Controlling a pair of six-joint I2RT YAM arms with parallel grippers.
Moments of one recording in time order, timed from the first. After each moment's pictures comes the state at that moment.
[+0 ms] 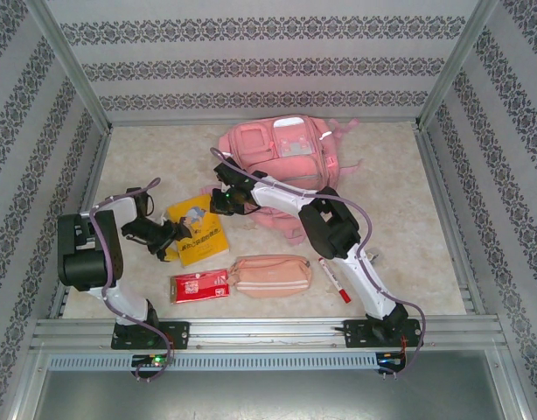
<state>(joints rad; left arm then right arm) 0.20 1.68 0.87 -0.88 0.64 -0.32 0.78 2.42 1.92 -0.48 -0.36 0.81</state>
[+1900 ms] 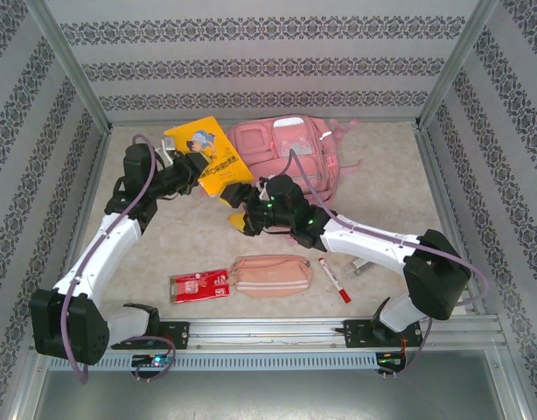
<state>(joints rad) -0.14 1.20 0.95 -0.08 0.56 -1.18 0.87 1.54 1.01 0.20 -0.31 1.63</state>
